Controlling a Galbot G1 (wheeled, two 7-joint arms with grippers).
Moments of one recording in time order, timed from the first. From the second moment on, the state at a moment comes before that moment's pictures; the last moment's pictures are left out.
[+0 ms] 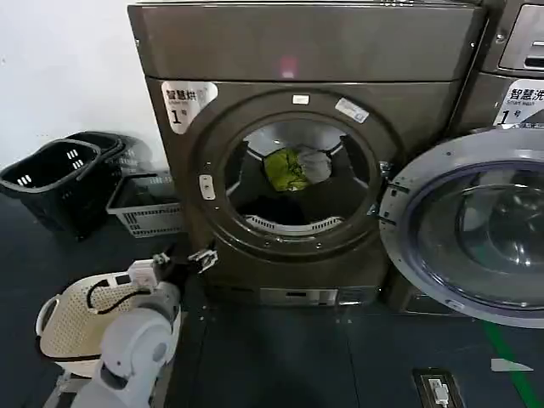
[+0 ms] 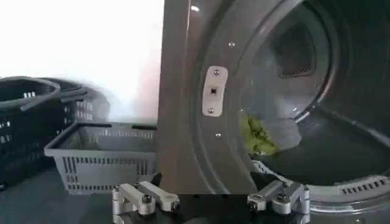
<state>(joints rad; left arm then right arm) 1.05 -1.28 -0.40 -2.15 -0.56 0.74 -0.44 -2.01 0.96 2.67 2.18 1.11 -0.21 0.23</state>
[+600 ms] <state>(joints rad) 1.06 -1.28 -0.41 -2.15 -0.56 0.74 -0.44 -2.01 0.96 2.67 2.18 1.11 -0.20 0.23</state>
